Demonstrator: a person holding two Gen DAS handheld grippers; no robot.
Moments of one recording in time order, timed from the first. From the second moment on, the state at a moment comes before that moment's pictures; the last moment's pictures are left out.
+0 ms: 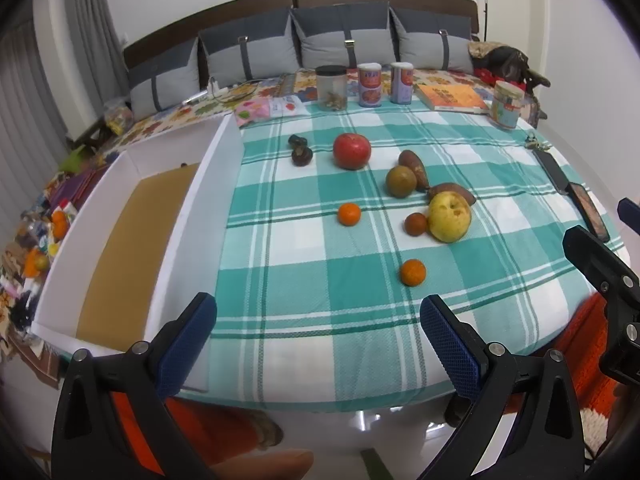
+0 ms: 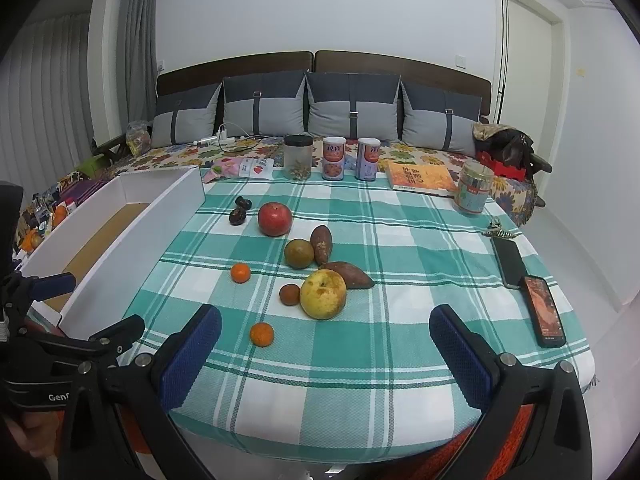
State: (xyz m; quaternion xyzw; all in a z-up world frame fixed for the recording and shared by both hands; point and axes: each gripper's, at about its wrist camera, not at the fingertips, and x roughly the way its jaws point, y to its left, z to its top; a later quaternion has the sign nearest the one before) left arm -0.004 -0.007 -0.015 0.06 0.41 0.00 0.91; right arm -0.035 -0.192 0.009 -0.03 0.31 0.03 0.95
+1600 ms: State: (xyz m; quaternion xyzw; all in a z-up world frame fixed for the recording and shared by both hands) left arm -0.001 -0.014 -0.039 0.04 0.44 0.00 0.90; right arm -0.024 -0.218 -0.026 0.00 0.33 0.01 0.94
